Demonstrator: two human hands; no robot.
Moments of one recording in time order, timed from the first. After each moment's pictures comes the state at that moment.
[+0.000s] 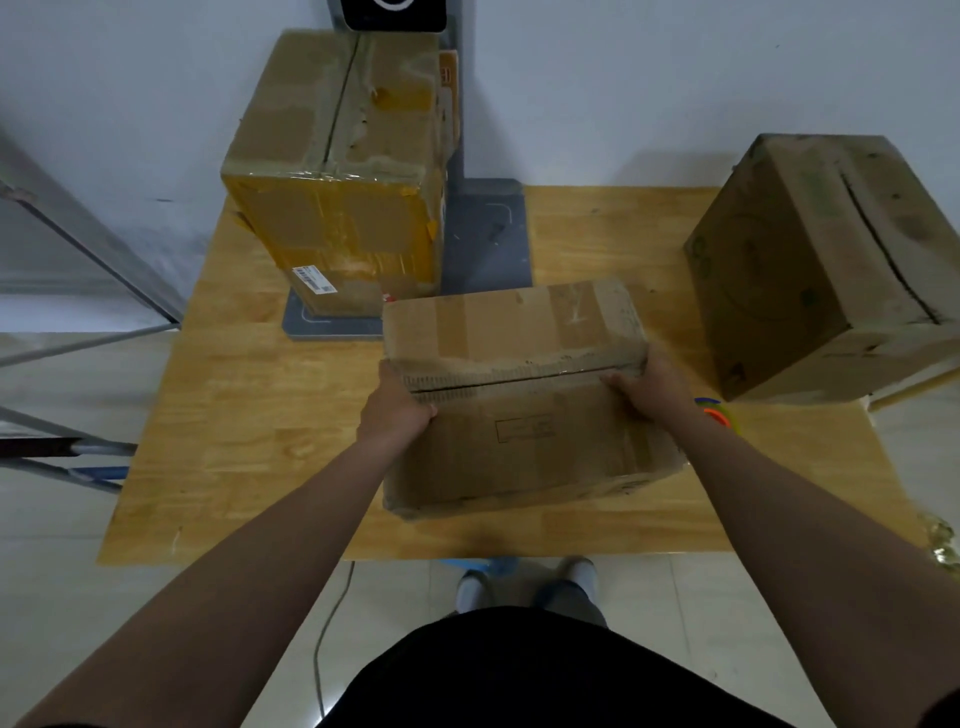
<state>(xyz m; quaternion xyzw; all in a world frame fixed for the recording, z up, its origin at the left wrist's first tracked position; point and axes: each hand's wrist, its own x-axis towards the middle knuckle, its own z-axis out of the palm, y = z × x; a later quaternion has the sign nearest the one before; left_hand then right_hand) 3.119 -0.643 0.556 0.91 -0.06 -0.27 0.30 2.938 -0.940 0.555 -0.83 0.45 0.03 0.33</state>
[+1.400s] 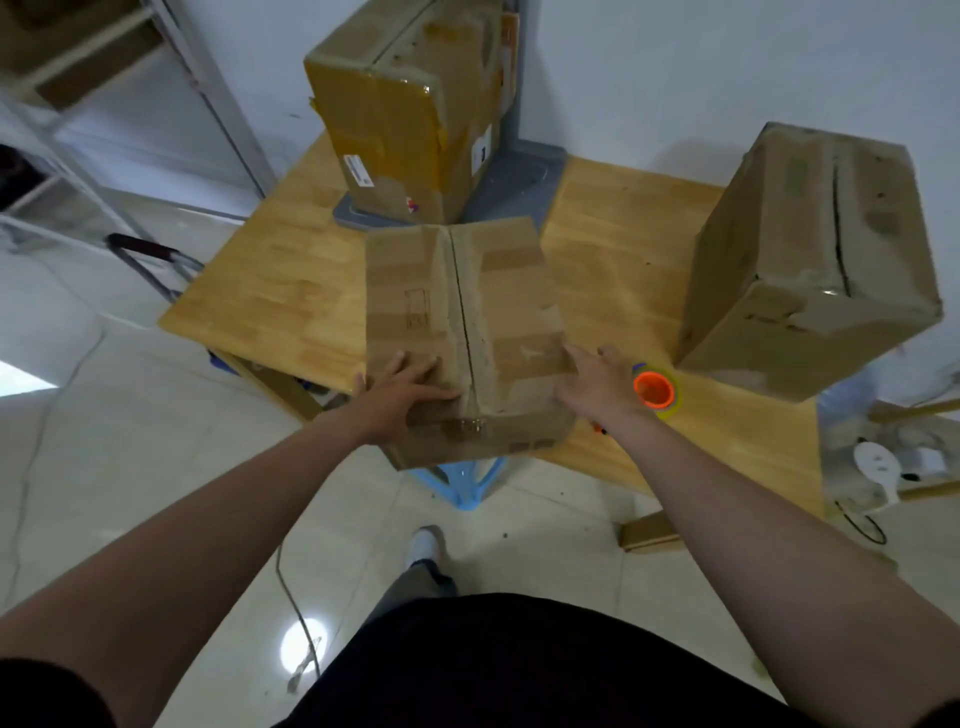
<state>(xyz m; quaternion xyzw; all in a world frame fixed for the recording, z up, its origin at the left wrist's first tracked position) 2.827 -0.632 0.581 0.91 -0.28 -0.30 0.05 2.754 -0.929 0.577 -0.92 0.23 0.17 0.26</state>
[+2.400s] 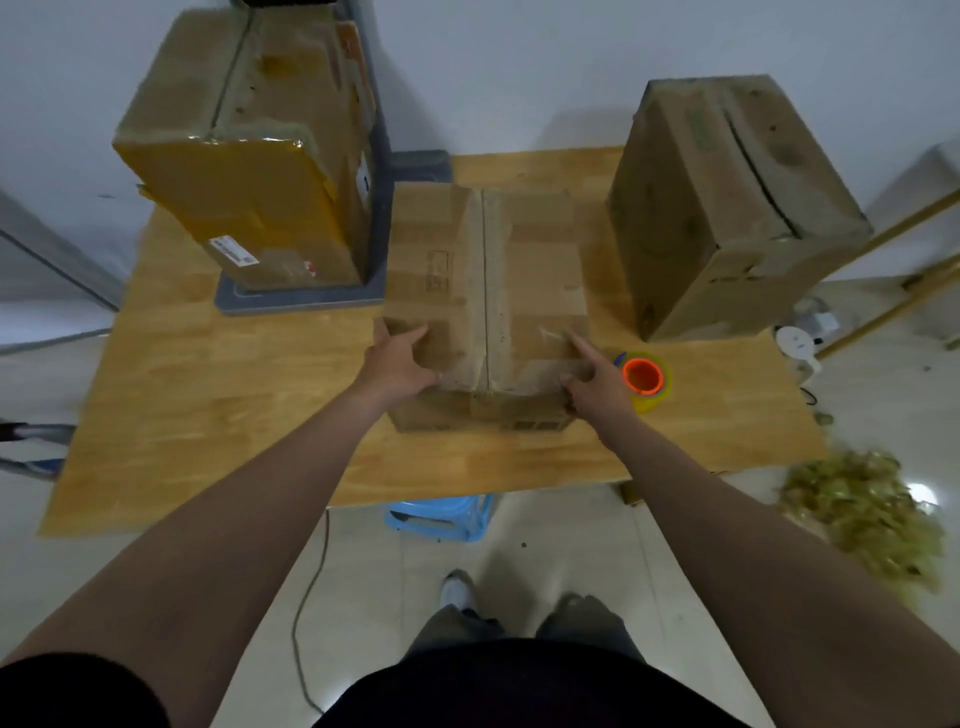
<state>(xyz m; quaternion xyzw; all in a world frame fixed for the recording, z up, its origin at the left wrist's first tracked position) 3.018 -0.721 0.577 0.90 -0.23 -0.30 0.21 2.805 -0.920 0.526 -0.71 0.43 -0.10 0.55</state>
